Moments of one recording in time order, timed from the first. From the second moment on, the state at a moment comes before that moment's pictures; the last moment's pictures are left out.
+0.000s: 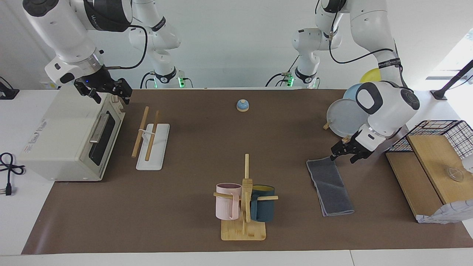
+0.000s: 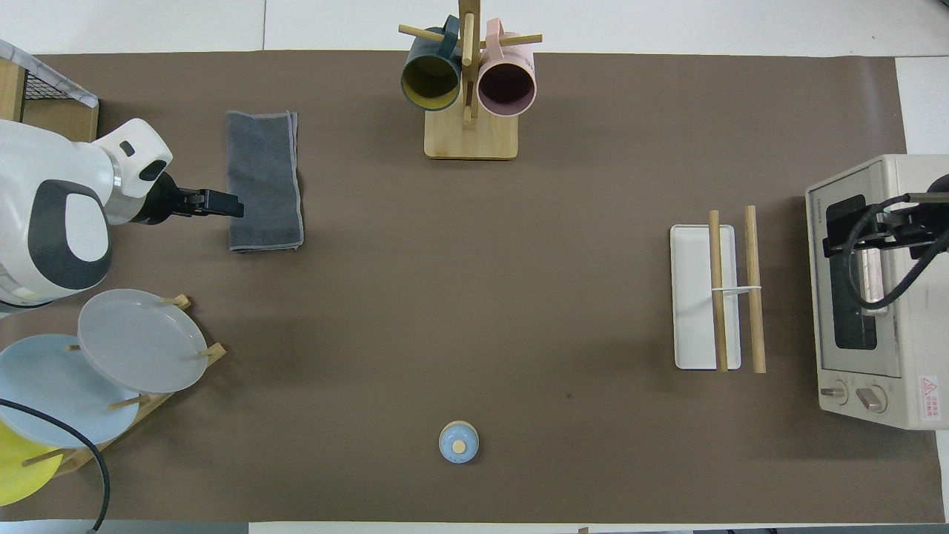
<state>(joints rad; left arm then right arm) -0.02 0.29 0.02 -1.90 -0.38 2.22 0.27 0.00 -0.01 -0.04 -1.63 -0.02 1.51 0.02</state>
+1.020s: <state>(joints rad) 0.00 0.42 0.00 -1.86 -0.53 2.23 0.27 0.00 -0.01 -0.04 -1.63 -0.02 1.51 0.02</state>
